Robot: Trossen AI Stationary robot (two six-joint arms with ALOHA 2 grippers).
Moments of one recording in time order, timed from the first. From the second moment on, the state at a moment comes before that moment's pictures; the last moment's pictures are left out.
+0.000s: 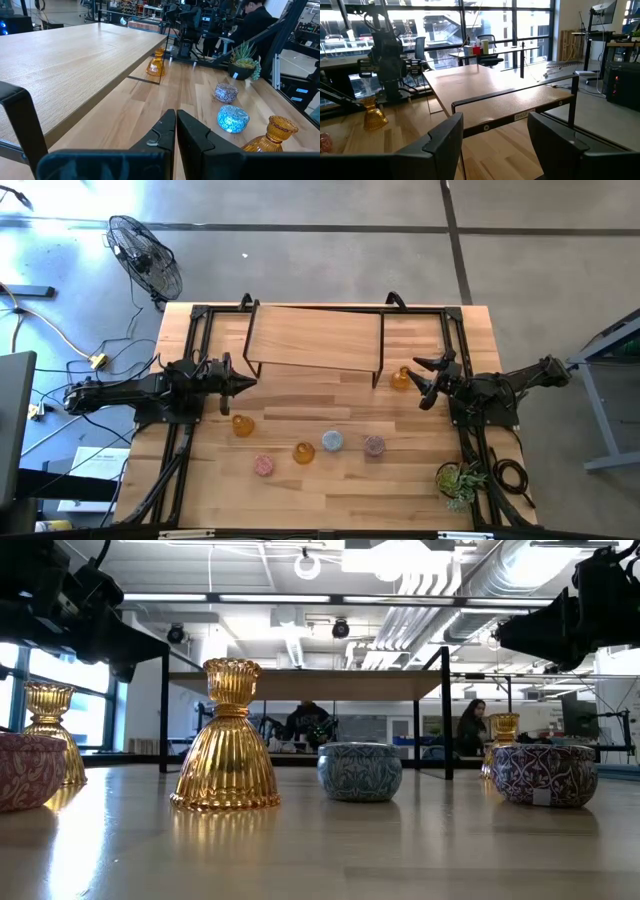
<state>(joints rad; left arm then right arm) 0.12 0.10 0.03 0.00 0.02 -0.15 0.31 0.02 0.01 0.07 0.83 0.04</state>
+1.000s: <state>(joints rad) 0.12 0.10 0.03 0.00 -0.04 -0.16 0.31 0.02 0.01 0.16 0.85 0.08</state>
